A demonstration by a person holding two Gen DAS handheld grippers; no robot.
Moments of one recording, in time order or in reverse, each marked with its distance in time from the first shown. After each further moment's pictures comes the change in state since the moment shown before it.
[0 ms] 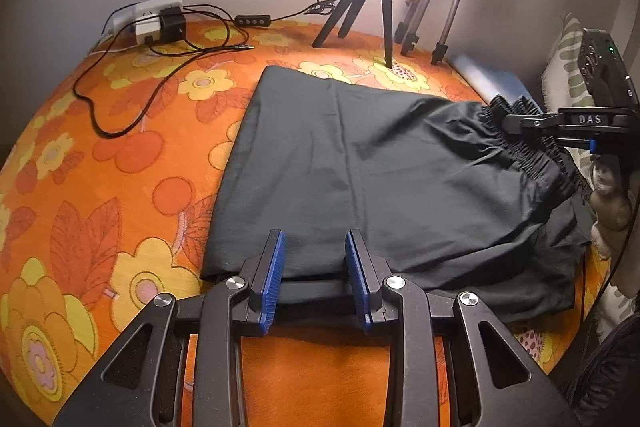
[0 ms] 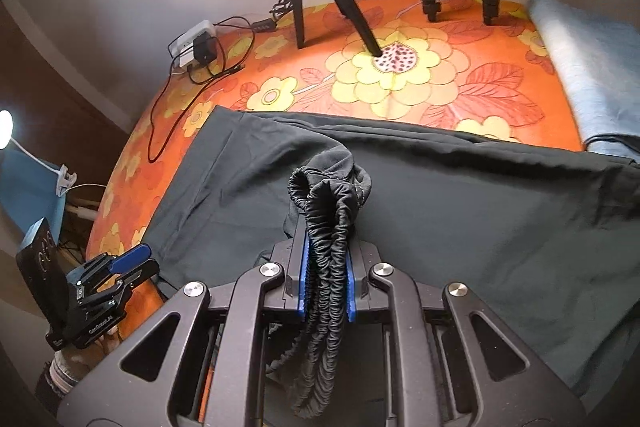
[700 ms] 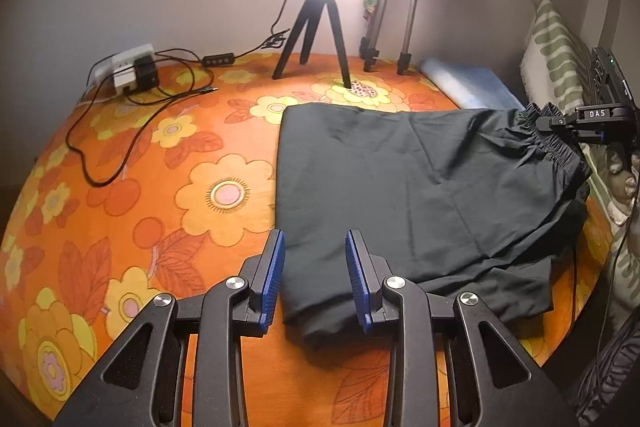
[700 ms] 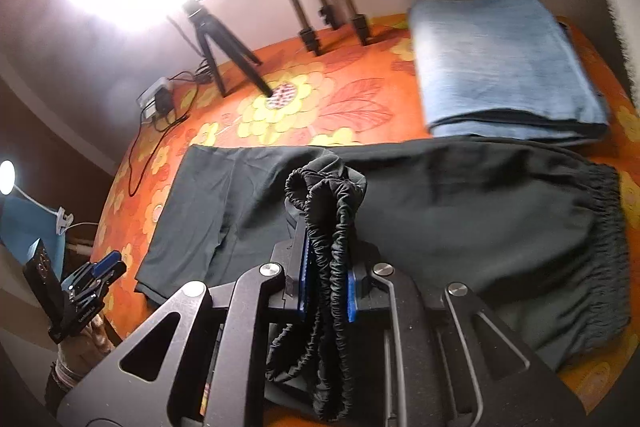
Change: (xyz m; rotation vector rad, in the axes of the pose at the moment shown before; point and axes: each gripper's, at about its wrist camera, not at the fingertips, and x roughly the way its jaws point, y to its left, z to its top) left arm -0.022 -0.058 0.008 0.133 -0.078 0.023; right arm -0.099 -0.116 -0.024 0.146 -0.088 -0.061
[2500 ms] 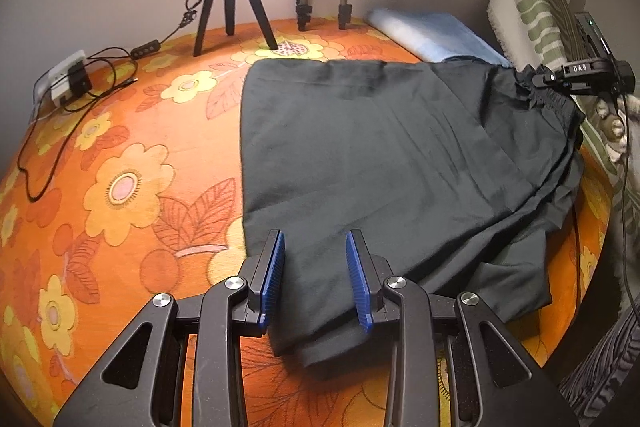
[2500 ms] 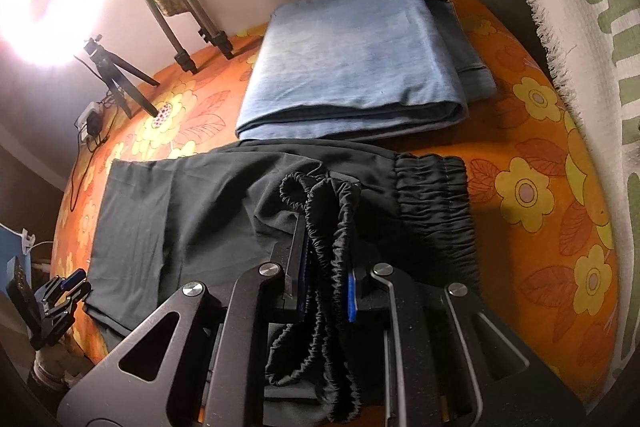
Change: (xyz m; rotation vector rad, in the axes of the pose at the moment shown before) left arm 0.045 -0.073 -0.011 0.147 0.090 -0.083; right arm -0.028 -0.144 0.001 0.079 0.000 -0.169
